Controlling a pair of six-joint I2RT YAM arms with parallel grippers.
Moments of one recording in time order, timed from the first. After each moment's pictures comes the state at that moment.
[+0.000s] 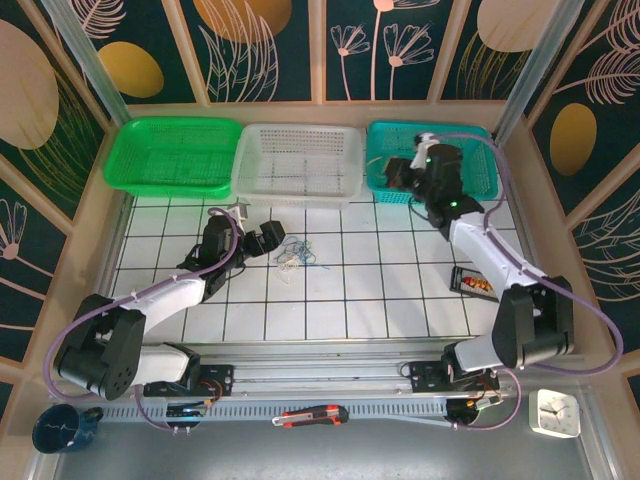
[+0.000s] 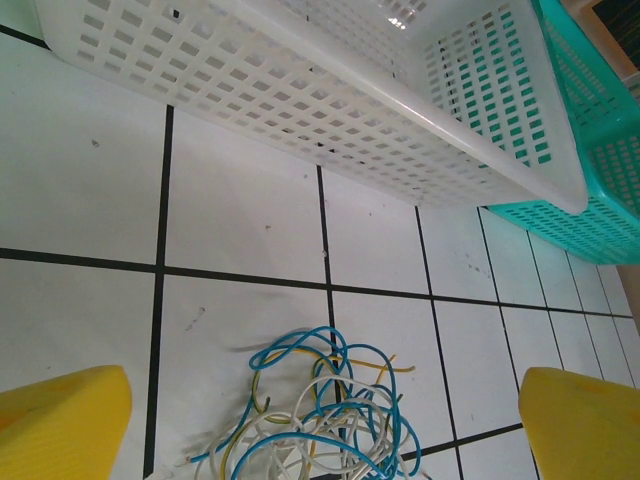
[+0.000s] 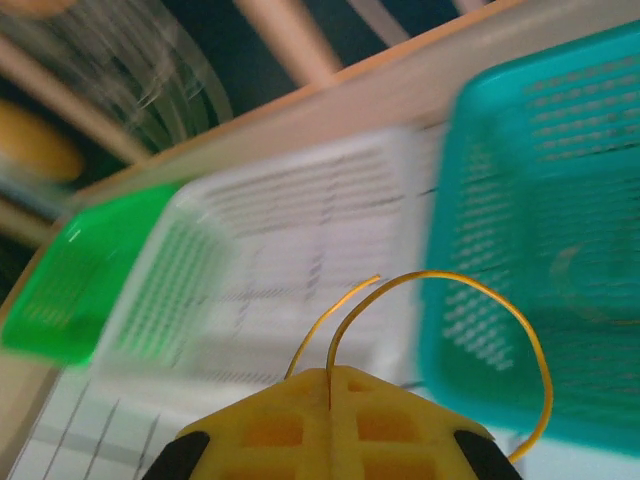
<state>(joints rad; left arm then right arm) -0.40 1.31 0.52 0.27 0.17 -0.74 0.22 1.43 1.07 -0.01 -0.24 0.50</state>
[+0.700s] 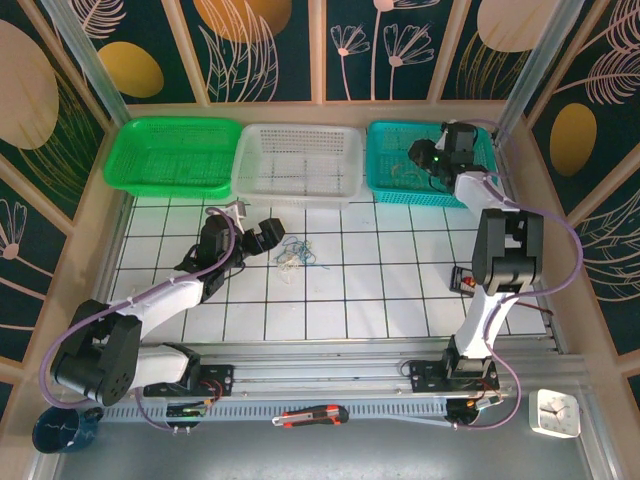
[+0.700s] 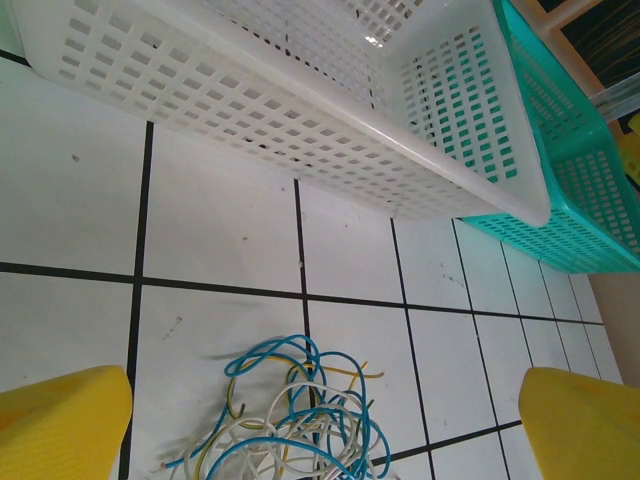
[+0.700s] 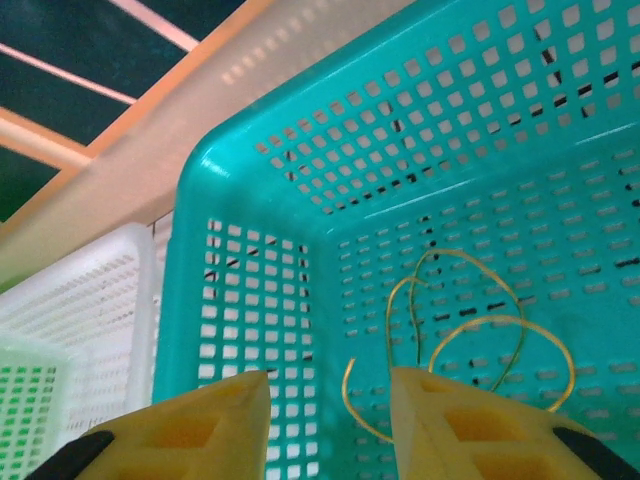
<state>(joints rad) -0.40 1.28 0.52 0.28 0.18 -0.76 0.03 1.88 1.37 -0.06 -0.28 0.55</state>
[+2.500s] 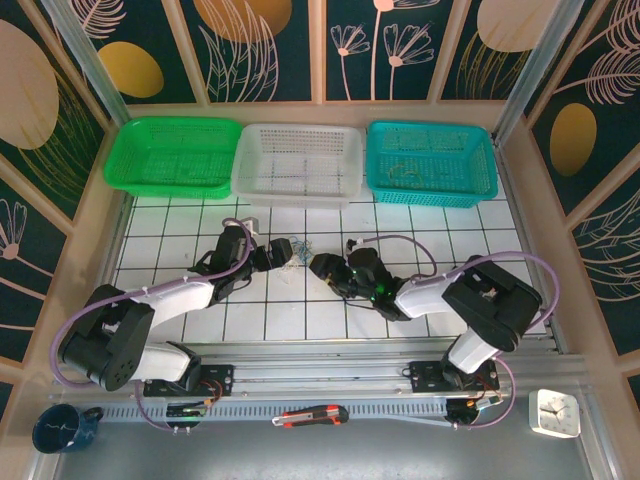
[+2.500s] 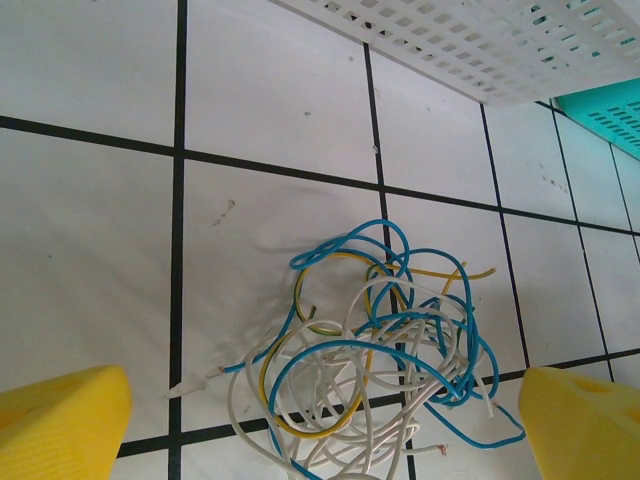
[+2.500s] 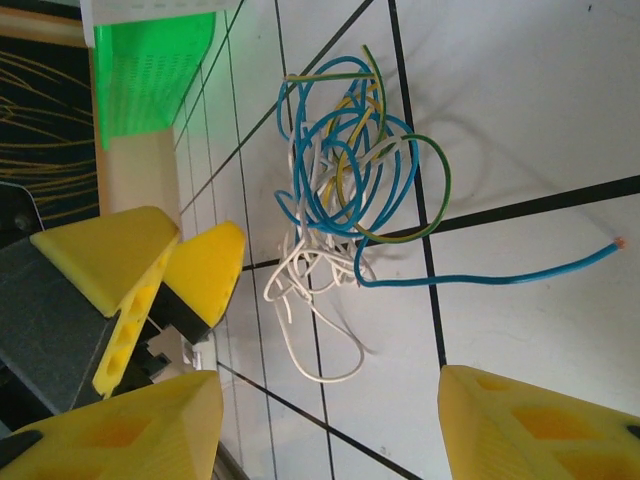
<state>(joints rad) -0.50 1.36 0.48 0.22 0.10 -0.71 0.89 1.60 0.47 0.68 -0.11 1.33</state>
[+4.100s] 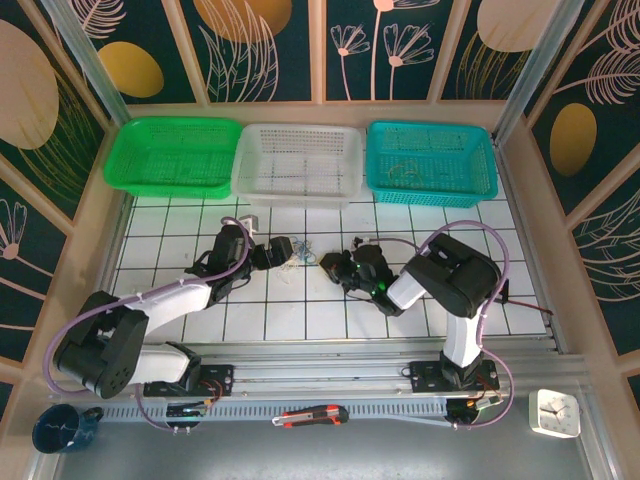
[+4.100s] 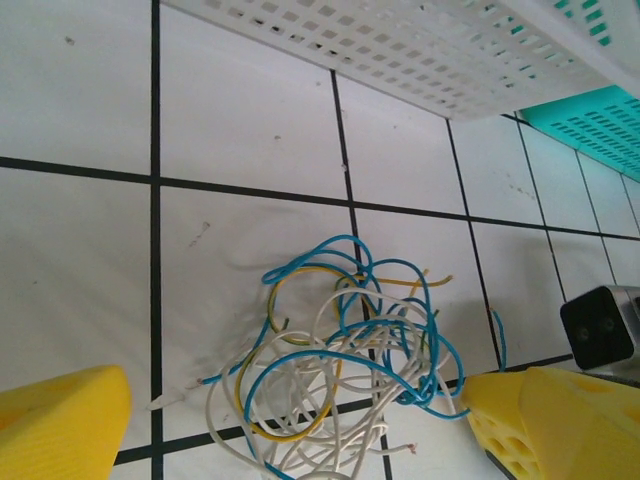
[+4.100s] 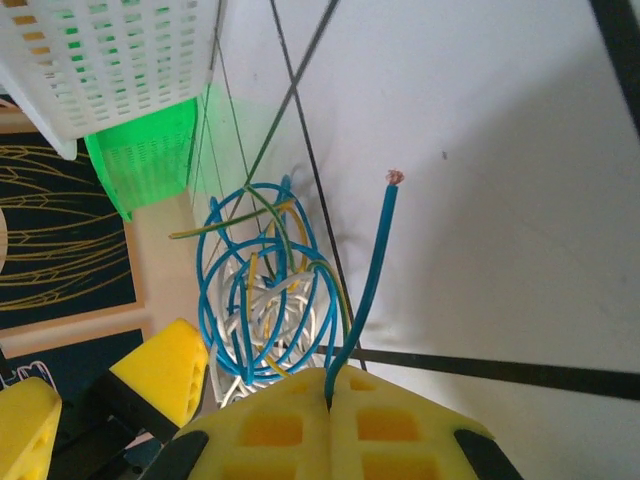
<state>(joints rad) -0.50 1.31 0.48 0.22 0.12 -0.68 0.77 1.86 0.47 1.00 -0.18 1.44</state>
